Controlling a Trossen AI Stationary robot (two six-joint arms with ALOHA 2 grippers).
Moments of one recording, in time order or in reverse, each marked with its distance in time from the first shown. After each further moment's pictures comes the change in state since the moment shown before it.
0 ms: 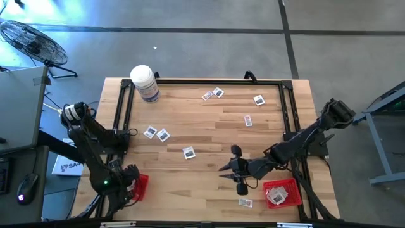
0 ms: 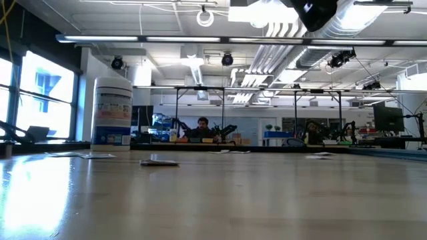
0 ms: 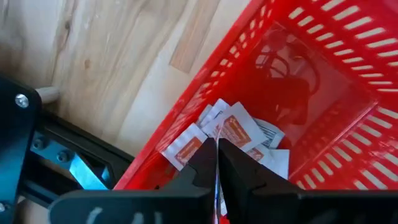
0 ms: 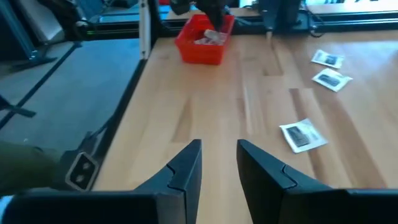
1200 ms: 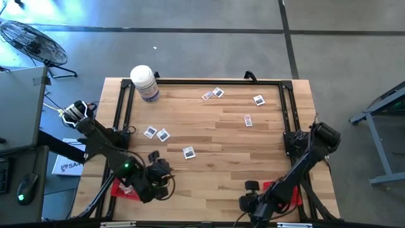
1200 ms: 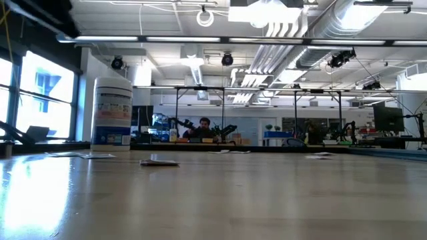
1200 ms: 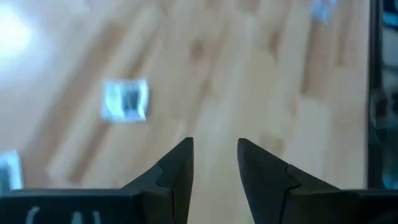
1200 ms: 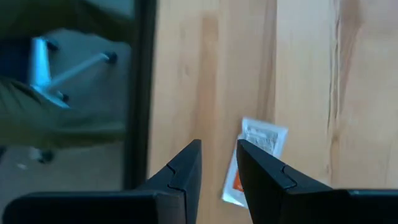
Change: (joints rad) left arm 0.354 -0.001 0.185 0.375 -0.534 0.624; right arm 0.324 0.382 0.293 -0.574 -0.183 0.536
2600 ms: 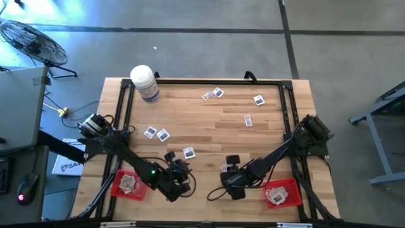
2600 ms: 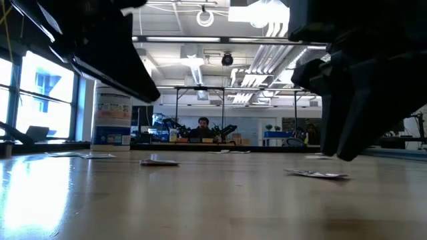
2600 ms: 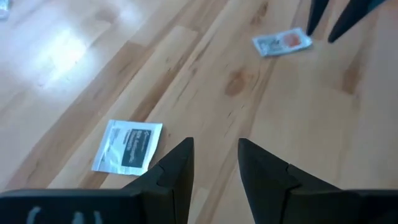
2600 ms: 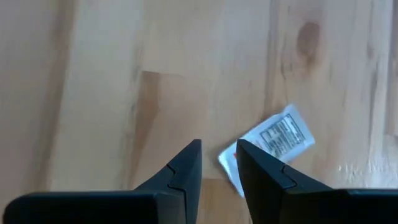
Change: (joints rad) left arm 0.135 0.296 -0.001 0.285 -0.163 0.062; right arm -0.334 0.027 -0.036 -0.015 0.067 -0.464
